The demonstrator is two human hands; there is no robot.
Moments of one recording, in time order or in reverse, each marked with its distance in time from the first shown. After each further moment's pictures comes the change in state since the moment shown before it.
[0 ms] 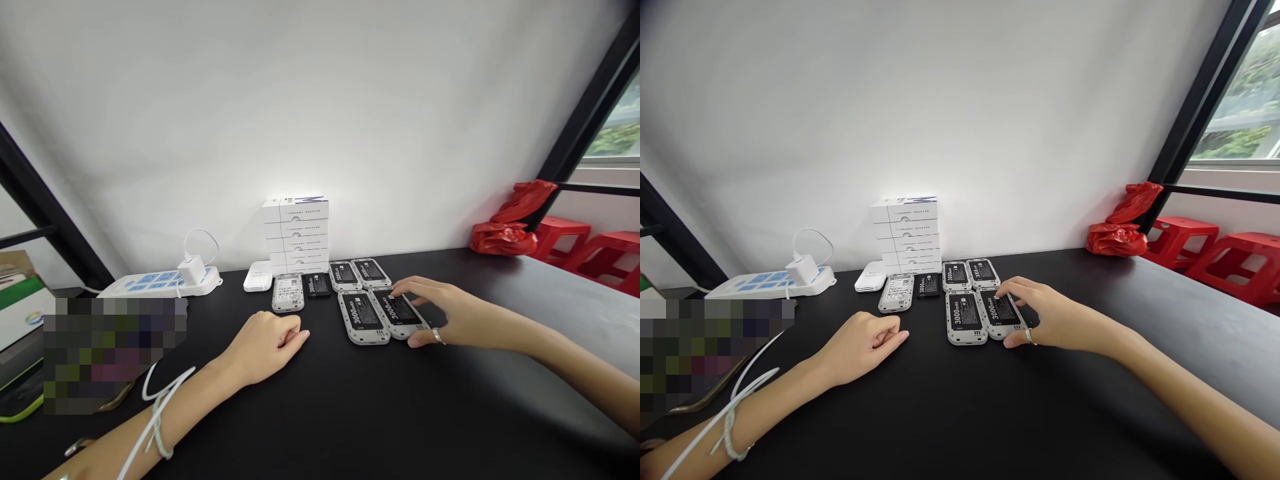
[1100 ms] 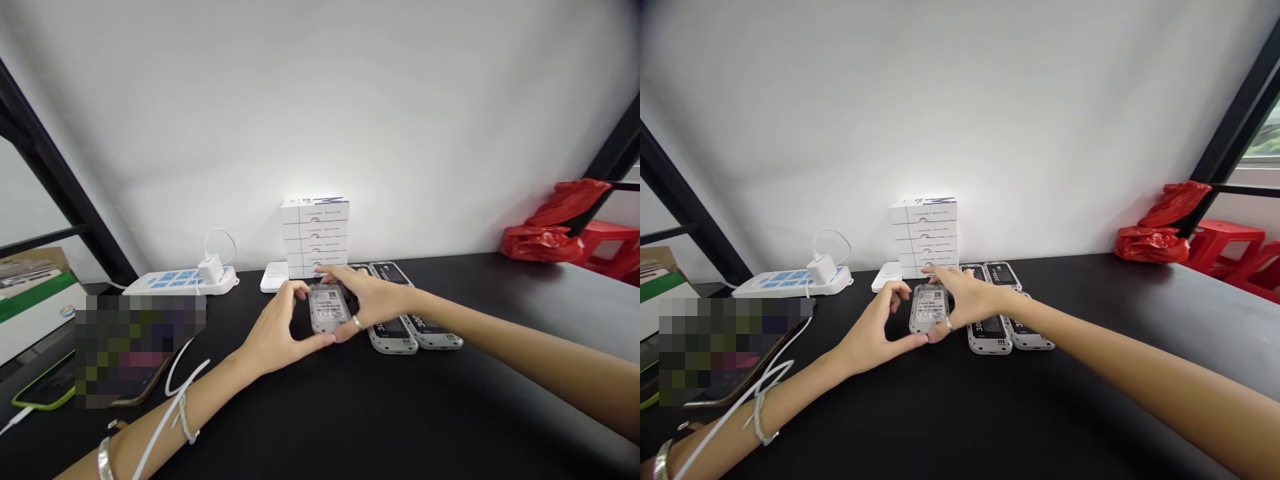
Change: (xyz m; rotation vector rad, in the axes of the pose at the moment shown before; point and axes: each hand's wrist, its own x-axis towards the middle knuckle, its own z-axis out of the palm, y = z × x) left_hand 0.001 -0.010 -0.008 -0.238 0.240 -0.065; right_hand 0.100 -0.106 0.017 0.113 -0.148 -0.319
